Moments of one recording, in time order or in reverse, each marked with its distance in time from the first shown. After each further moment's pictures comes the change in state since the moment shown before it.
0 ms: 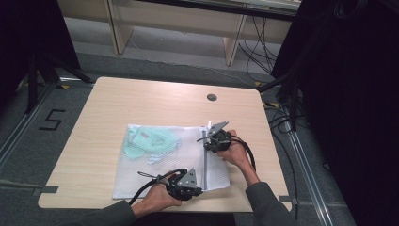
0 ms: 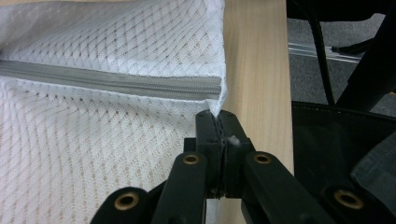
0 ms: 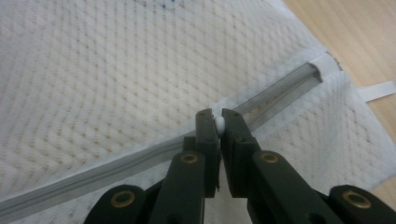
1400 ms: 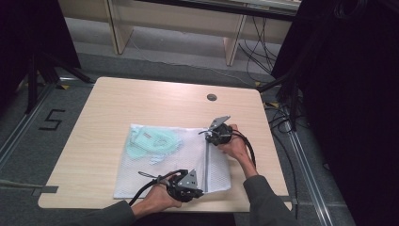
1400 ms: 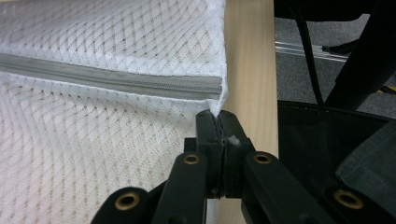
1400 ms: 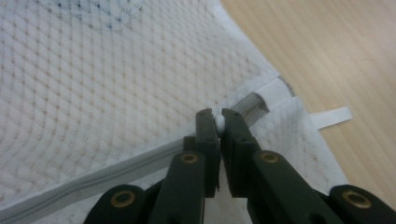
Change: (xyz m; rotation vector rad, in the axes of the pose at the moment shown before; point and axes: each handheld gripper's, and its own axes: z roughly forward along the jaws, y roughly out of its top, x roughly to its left) left arm -0.005 0.002 0.000 0.005 -0.025 0.000; right arm -0.025 0.004 0.007 -0.029 -0.044 0.017
